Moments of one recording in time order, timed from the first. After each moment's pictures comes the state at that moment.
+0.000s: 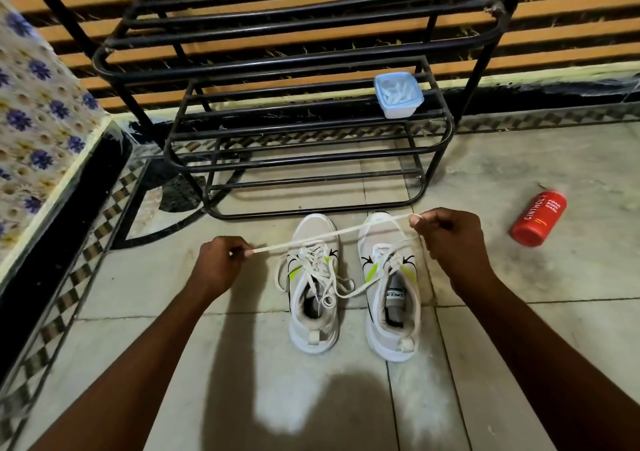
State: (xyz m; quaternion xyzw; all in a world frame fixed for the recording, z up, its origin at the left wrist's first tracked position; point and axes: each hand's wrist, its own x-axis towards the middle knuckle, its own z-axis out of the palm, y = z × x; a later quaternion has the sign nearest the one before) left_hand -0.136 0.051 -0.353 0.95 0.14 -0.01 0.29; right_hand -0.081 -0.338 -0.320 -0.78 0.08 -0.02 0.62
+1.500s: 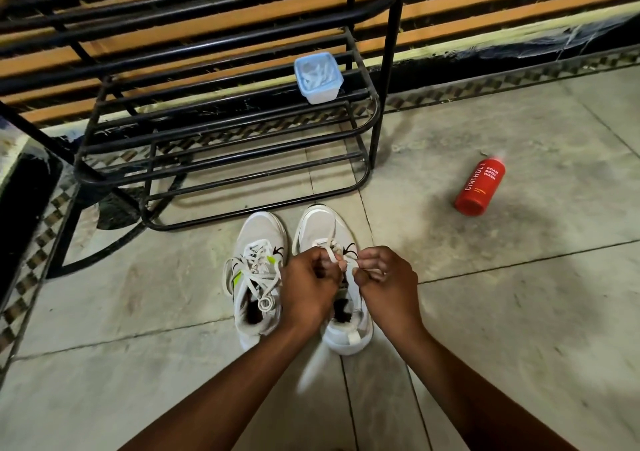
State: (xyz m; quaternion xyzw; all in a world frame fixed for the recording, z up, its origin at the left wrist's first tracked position) left_hand -0.149 -0.202 -0.369 0.84 0.11 0.03 0.53; right_hand -0.153 -0.339 -0.369 -0.78 0.13 -0.01 0.61
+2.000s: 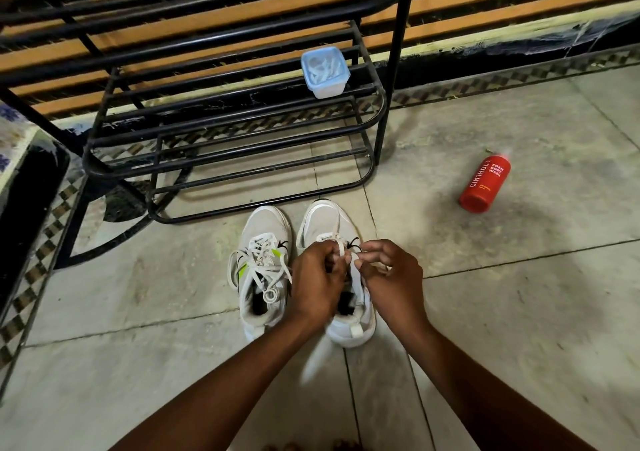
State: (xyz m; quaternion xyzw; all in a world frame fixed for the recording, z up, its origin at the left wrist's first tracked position) left_hand -0.150 -0.202 -0.366 0.89 0.05 0.03 0.46; right_hand -0.154 -0.340 -0.367 -0.77 0.13 -0.01 0.63
